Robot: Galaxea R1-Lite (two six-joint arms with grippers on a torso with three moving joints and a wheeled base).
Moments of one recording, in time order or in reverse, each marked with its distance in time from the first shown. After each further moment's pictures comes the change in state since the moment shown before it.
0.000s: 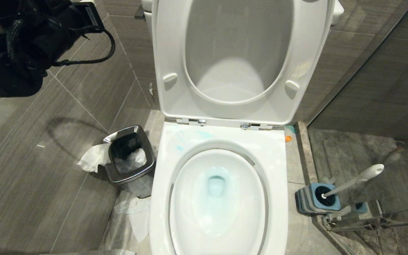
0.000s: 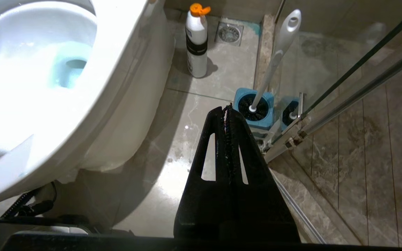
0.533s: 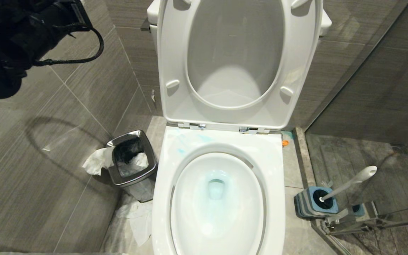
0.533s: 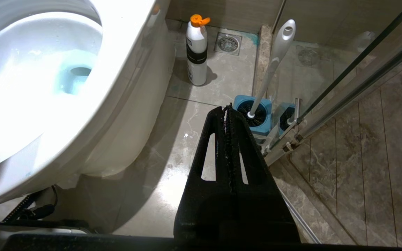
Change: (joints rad) left arm 0.023 -0.078 0.091 0.004 -0.002 0.002; right arm 0.000 0.000 0.000 0.000 0.000 0.000
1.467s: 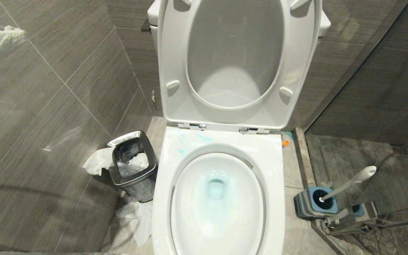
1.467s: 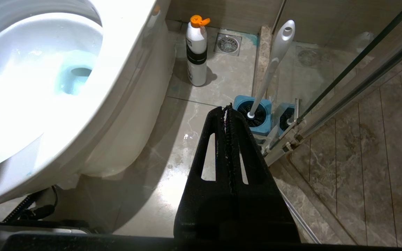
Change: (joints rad) left arm 0.070 -0.598 0.425 0.544 -0.181 0.011; right arm 0.000 0.000 0.000 0.000 0.000 0.000
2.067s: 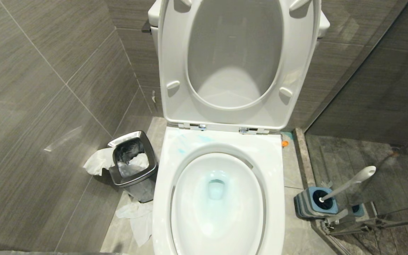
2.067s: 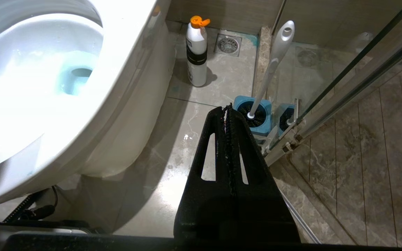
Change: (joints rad) left arm 0.041 -0.562 0.386 0.188 -0.037 0.002; right arm 0.000 0.000 0.000 0.000 0.000 0.000
